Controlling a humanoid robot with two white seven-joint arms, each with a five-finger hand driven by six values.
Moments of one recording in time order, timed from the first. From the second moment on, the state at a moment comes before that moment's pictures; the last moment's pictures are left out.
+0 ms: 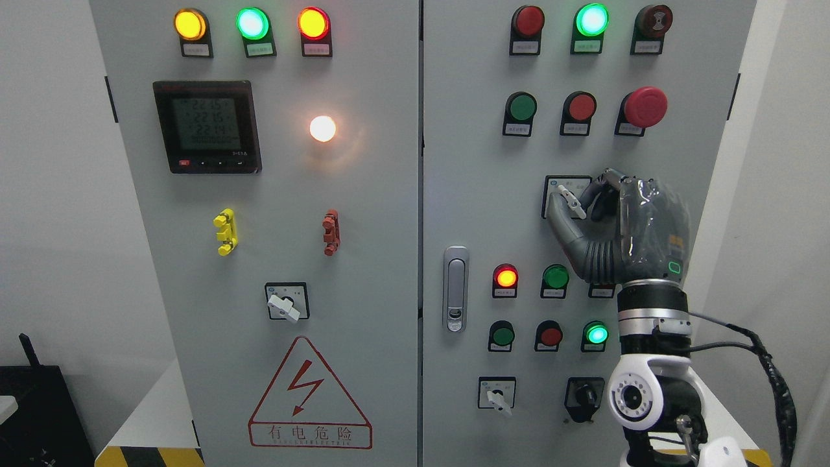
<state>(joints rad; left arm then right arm) 0.04 -0.09 0.00 0.00 0.00 -0.09 0.11 -0.73 0.00 0.08 -1.71 0.96 0.23 -0.09</state>
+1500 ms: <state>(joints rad) 0.04 -0.09 0.00 0.00 0.00 -0.09 0.11 -0.73 0.00 0.09 -1.71 0.96 0.23 -0.09</state>
